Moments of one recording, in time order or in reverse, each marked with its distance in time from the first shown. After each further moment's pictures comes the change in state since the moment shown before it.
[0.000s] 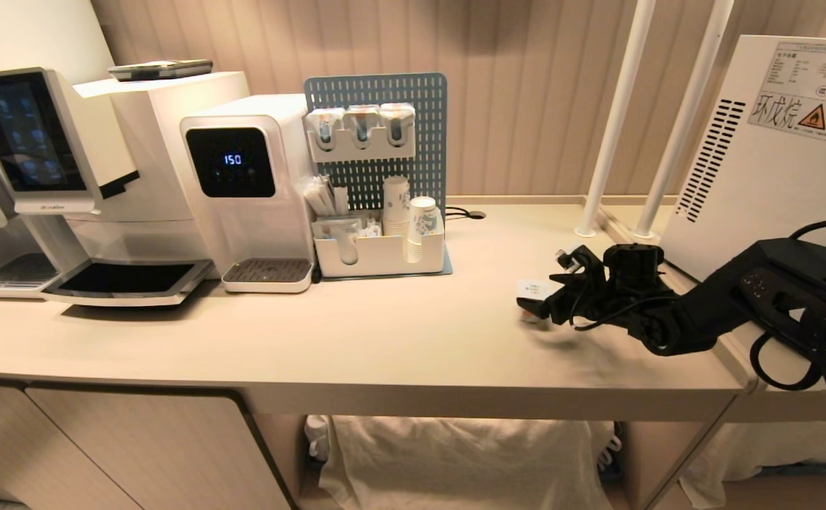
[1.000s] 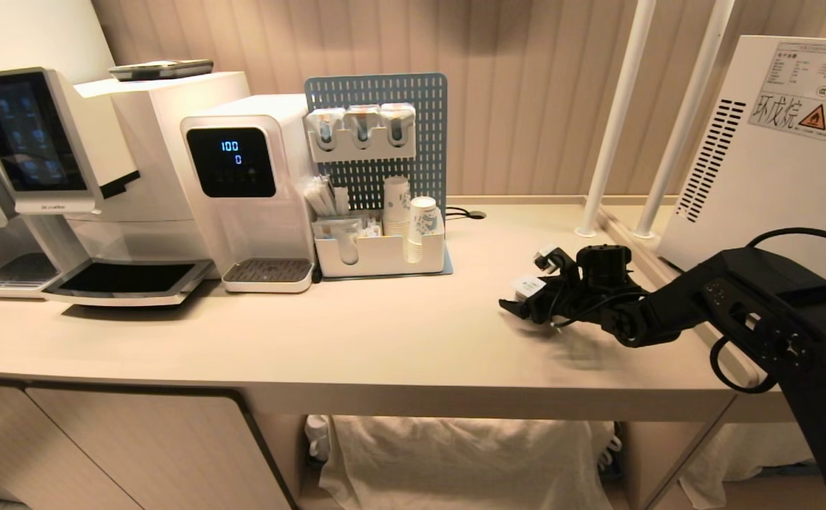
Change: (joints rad) left arm 0.000 0.000 0.000 0.000 0.000 -0.001; right arm 0.026 0.115 -0.193 0.113 -0.011 0.006
